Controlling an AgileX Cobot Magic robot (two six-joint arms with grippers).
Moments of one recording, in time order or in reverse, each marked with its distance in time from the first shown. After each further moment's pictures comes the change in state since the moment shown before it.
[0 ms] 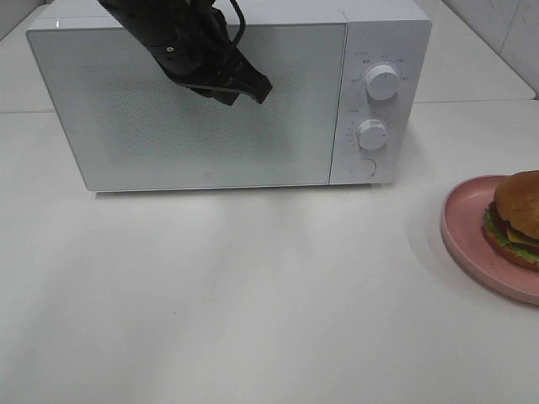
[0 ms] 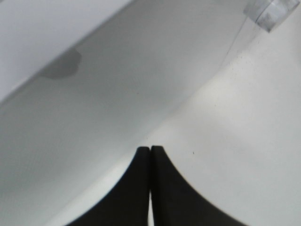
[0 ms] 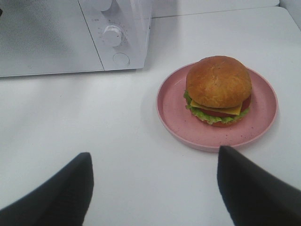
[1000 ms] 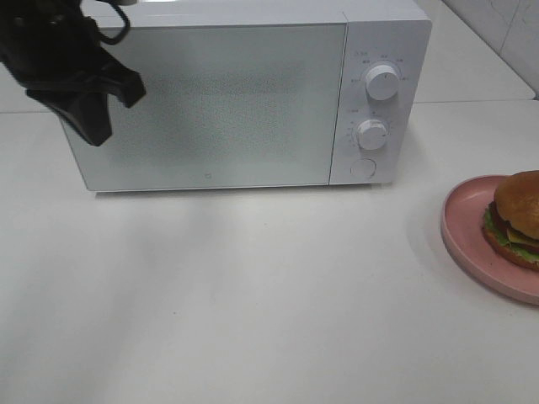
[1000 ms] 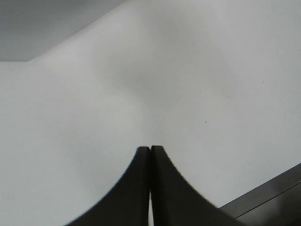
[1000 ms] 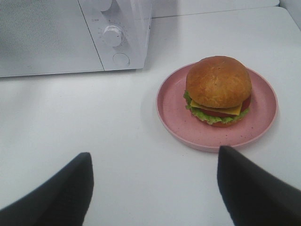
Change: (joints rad) left arm 0.184 -0.179 0.077 -0.061 0.513 0.000; right arm 0.000 0.000 0.000 0.000 0.000 0.000
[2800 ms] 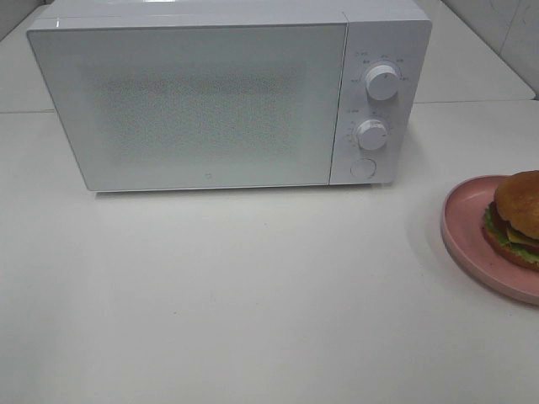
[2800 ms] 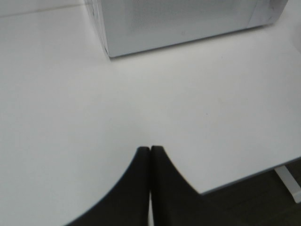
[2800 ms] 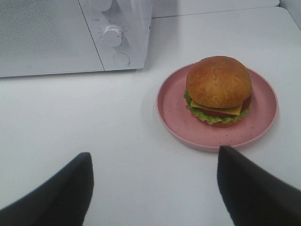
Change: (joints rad) left arm 0.204 -1.679 0.955 -0.054 -0.112 -0.050; right arm 0.000 0.000 0.000 0.000 0.000 0.000
